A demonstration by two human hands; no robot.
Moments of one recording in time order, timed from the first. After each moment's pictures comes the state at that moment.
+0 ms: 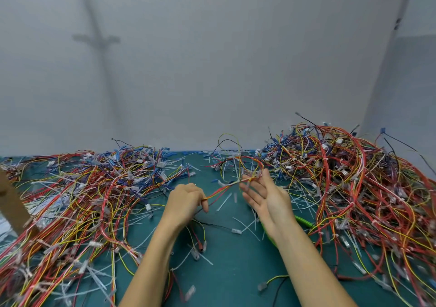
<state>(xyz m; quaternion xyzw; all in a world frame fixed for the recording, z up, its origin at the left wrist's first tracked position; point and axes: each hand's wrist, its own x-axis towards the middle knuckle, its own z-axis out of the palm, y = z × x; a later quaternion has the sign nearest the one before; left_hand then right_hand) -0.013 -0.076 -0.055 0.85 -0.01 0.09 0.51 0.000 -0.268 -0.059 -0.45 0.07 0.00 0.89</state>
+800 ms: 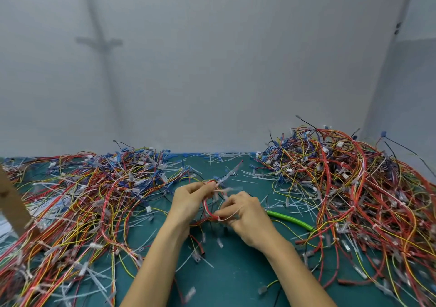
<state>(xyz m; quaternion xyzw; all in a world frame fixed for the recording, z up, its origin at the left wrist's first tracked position) -0.011 -0.094 -0.052 0.71 0.08 0.08 0.70 -0.003 -0.252 -0.081 -0.91 -0.28 -0.09 0.29</state>
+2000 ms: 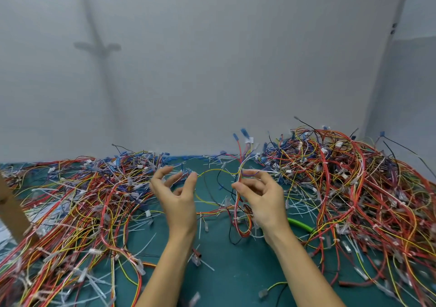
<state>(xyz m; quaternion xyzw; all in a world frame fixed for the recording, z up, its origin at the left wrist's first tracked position) -0.019 -0.107 -0.047 0.58 0.06 0.40 0.71 -0.011 -0.256 -0.048 -0.64 -0.08 -0.14 0.75</state>
